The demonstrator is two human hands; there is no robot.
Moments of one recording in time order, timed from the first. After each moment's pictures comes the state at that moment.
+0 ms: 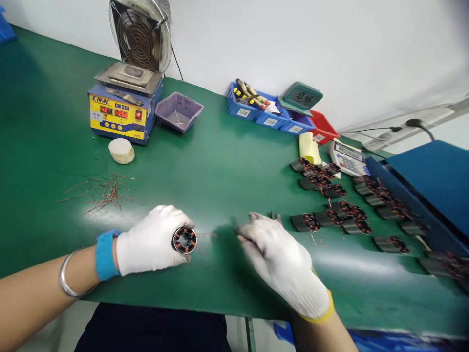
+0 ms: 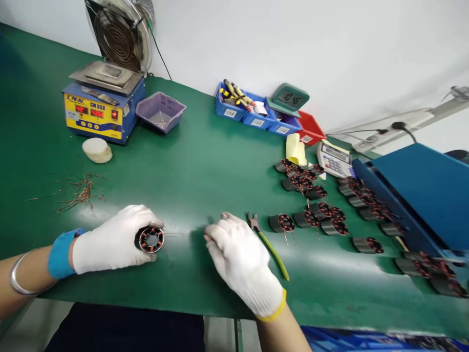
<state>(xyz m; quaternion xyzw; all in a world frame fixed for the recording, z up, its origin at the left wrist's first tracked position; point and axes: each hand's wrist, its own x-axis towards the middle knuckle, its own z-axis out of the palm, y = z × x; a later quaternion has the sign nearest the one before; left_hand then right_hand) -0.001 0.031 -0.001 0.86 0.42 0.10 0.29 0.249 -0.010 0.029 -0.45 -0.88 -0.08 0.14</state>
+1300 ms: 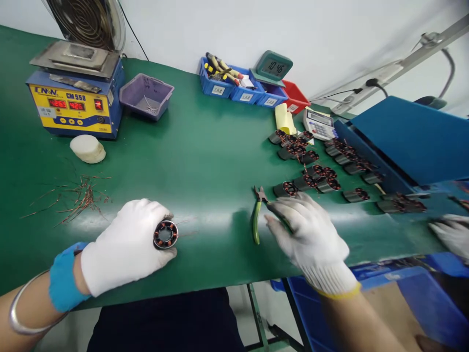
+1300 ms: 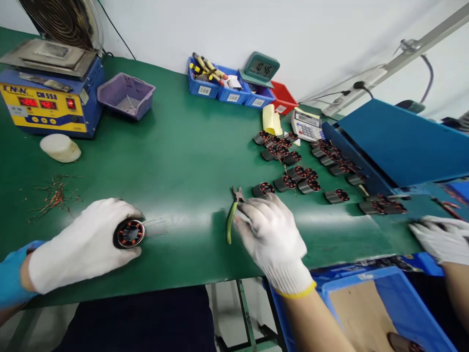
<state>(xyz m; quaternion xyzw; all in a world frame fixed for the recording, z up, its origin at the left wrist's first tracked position) -0.007 0.021 0.018 0.88 0.43 0.08 0.17 0.319 -0.038 0.018 -0.61 -0.78 -0.14 0.11</state>
